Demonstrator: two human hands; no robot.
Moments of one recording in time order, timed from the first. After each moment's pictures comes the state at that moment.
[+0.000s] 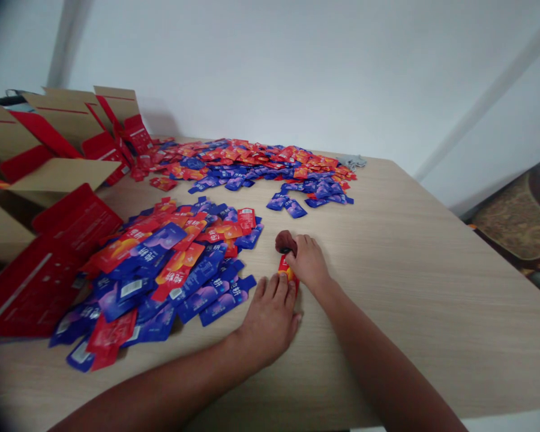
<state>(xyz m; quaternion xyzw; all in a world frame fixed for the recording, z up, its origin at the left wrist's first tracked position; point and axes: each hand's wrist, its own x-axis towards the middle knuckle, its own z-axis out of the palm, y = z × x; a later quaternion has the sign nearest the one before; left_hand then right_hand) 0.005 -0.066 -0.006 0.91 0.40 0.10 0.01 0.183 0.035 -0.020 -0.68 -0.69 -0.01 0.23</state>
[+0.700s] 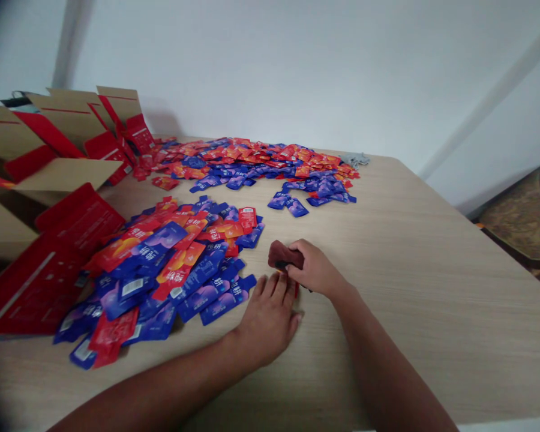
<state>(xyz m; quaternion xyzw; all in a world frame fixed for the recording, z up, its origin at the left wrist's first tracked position) -0.001 -0.064 -0.002 0.91 0.39 0.10 0.03 0.193 0.004 0.019 -0.56 -0.74 0.22 0.30</state>
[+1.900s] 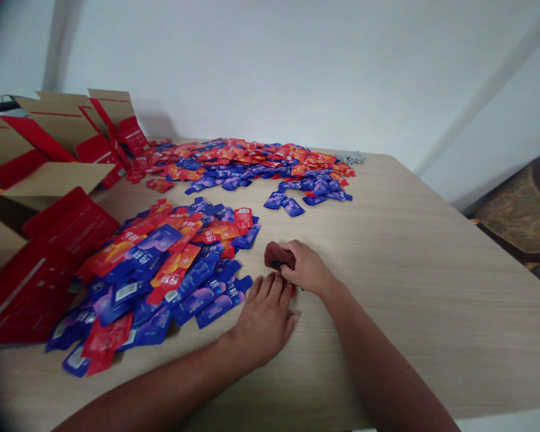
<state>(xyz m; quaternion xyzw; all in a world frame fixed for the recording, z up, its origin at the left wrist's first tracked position) -0.002 -0.062 0.000 0.91 0.40 0.09 0.05 0.188 0.011 0.004 -0.56 -0.75 0.18 0.29</state>
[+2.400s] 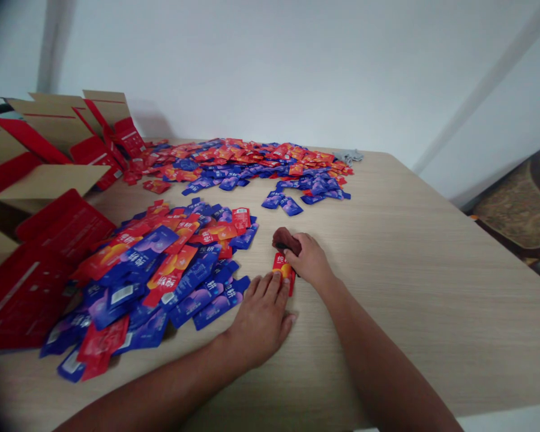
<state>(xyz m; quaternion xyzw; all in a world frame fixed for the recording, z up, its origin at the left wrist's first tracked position) -0.007 -0.060 -0.001 0.91 0.39 0.10 0.07 0.199 0.031 -0.018 -0.66 -0.66 0.12 0.34</state>
